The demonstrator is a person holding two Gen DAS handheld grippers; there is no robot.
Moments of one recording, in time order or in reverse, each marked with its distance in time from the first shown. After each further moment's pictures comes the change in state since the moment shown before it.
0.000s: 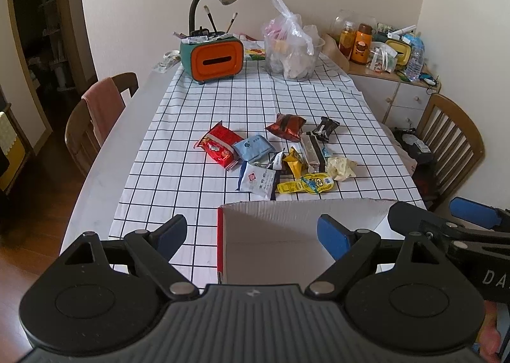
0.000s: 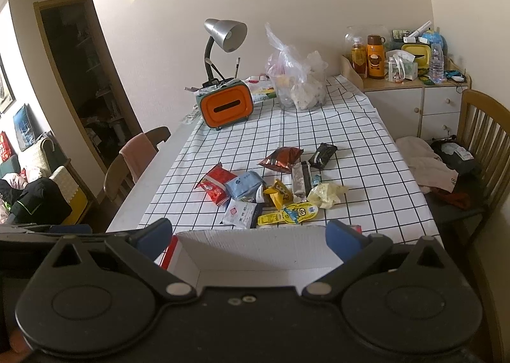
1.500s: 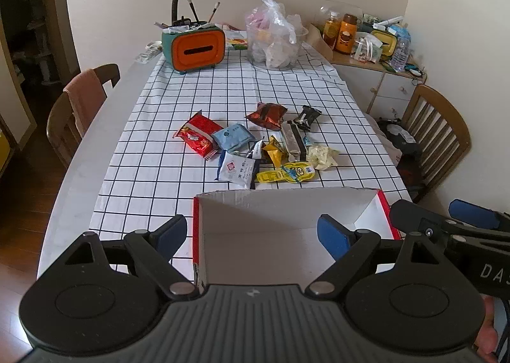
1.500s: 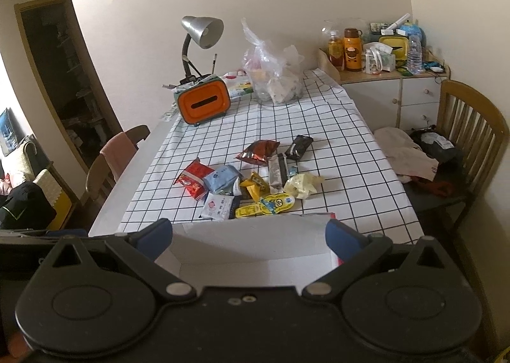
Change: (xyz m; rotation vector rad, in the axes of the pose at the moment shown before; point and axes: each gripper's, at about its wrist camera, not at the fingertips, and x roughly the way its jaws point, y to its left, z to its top) left arm 0.008 -0.011 -0.005 0.011 0.036 -0.064; right arm -0.008 -0.014 -0.006 0.040 0.018 -0.076
